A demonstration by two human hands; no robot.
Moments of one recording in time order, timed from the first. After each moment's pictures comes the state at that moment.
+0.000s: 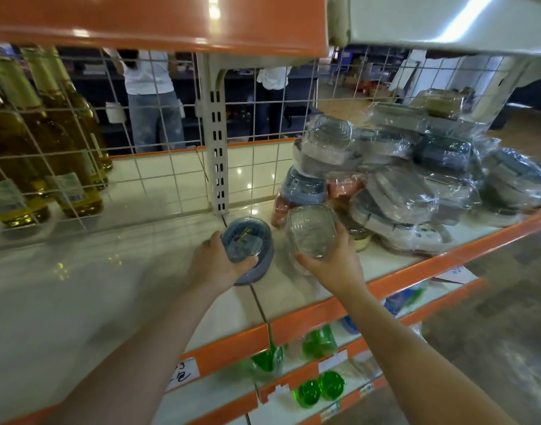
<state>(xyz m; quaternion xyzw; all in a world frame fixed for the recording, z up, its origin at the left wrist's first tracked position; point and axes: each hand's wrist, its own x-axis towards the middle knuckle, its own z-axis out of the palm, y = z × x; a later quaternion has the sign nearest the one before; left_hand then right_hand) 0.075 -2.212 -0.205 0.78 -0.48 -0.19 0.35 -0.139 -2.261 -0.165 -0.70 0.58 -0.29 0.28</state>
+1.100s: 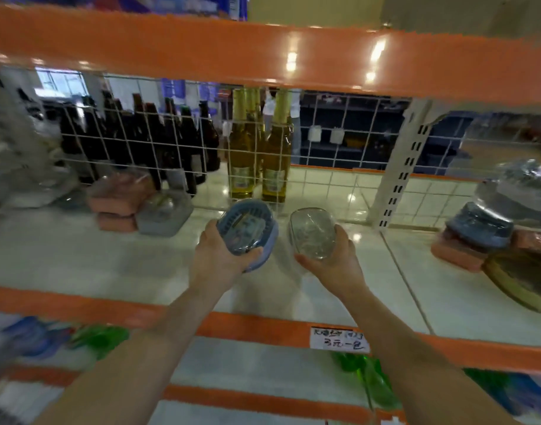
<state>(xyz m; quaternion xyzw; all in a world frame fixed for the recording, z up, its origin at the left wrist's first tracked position) 0.226 -1.965 -0.160 0.83 -0.27 -0.01 0.49 0.074 -2.115 -0.148 -0.81 0.39 -0.25 0.37</state>
